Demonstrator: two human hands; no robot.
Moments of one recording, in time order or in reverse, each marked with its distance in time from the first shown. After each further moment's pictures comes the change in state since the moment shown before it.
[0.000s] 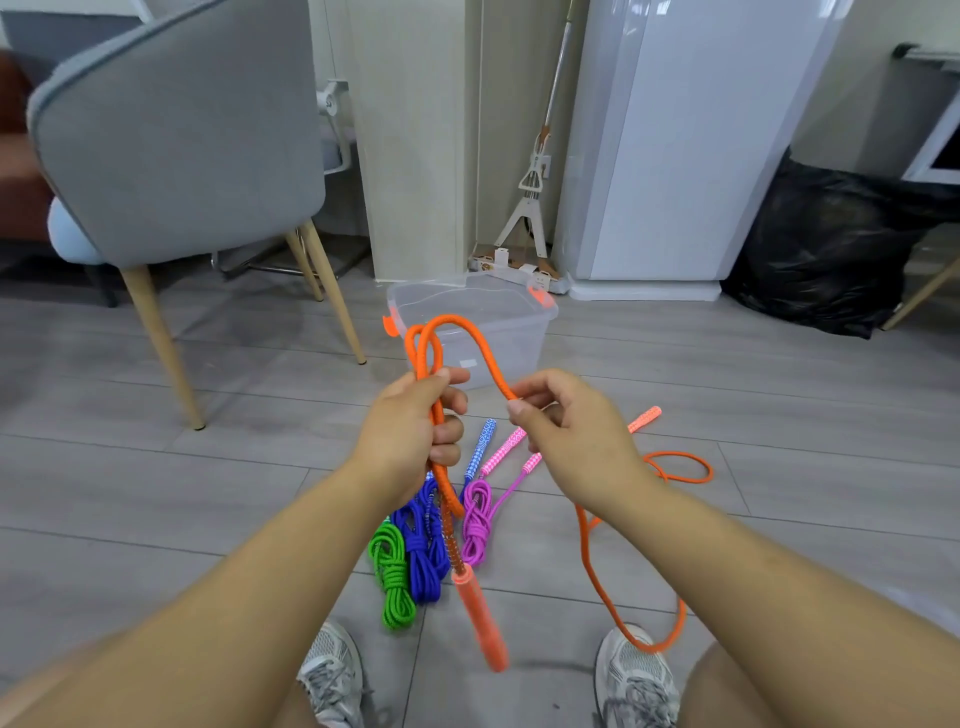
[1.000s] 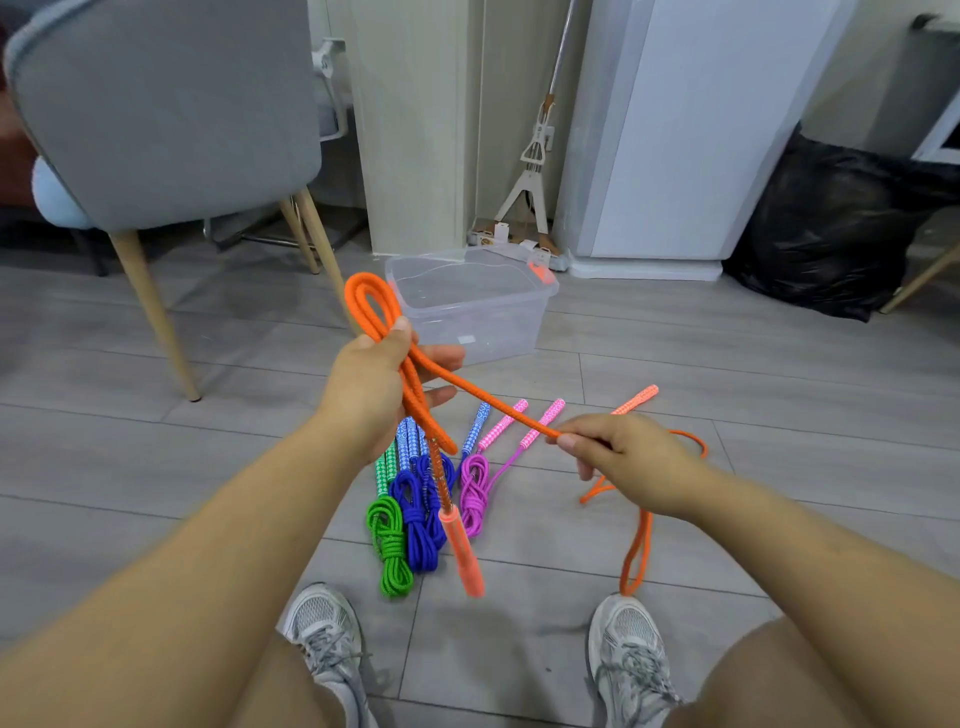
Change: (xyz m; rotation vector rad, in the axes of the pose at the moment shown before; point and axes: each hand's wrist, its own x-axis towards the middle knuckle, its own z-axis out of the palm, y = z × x) left_hand 0.002 0.015 -0.015 0.018 0.085 0.064; right_hand -0.018 0.048 -0.045 -0.422 -0.391 0.092
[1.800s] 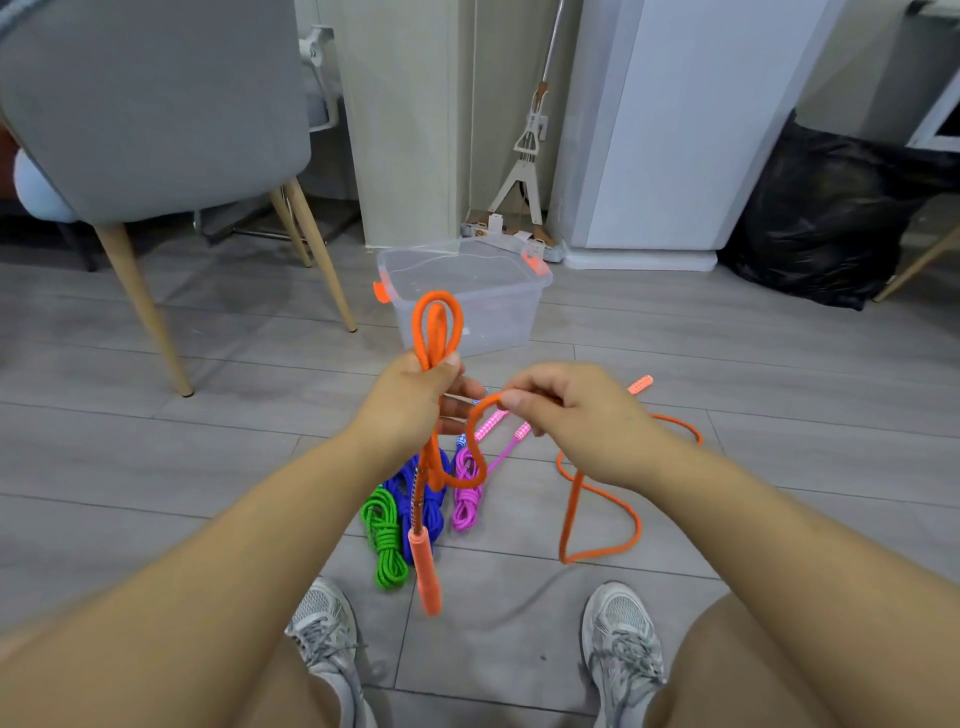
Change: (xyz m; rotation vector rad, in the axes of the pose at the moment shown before) left_hand -0.006 -0.026 0.018 0.328 -0.119 -0.045; right_hand 0.005 -0.060 -0.002 0.195 0.115 -0.140
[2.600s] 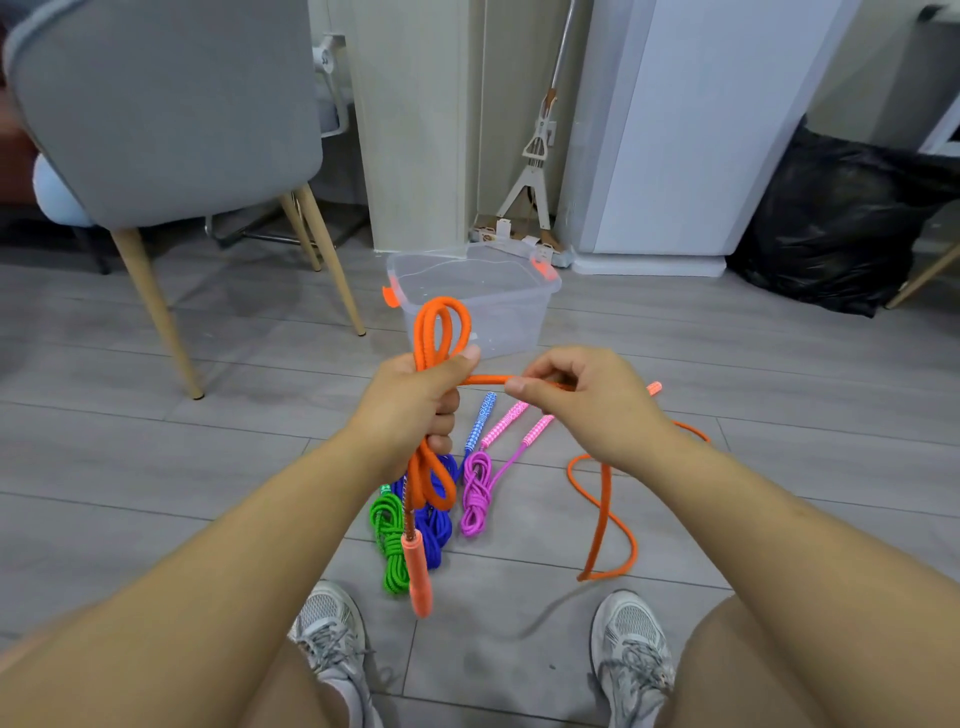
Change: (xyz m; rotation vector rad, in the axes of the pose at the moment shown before) left_hand -0.002 0.005 -0.016 -0.130 -0.055 -0.074; right_hand 0.018 0.006 0.003 0.086 0.183 0.057
